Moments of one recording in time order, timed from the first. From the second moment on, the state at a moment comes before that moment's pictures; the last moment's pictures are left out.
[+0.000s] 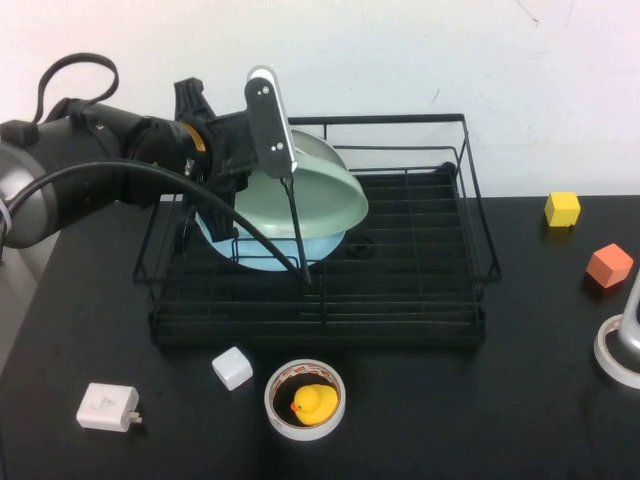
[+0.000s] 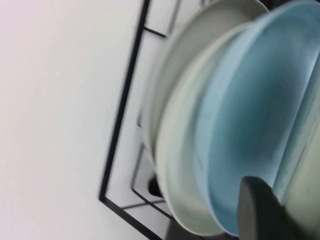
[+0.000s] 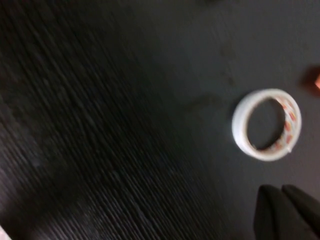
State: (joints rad) right arm 0.48 1.14 -0.93 -0.21 1.04 -0.52; left arm -0.36 1.77 -1.37 0.08 0.31 1.00
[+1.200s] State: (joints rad) right arm 0.48 0.84 -0.93 -0.24 0.94 -0.37; left arm -0.36 1.44 -1.37 0.12 0.44 0.46
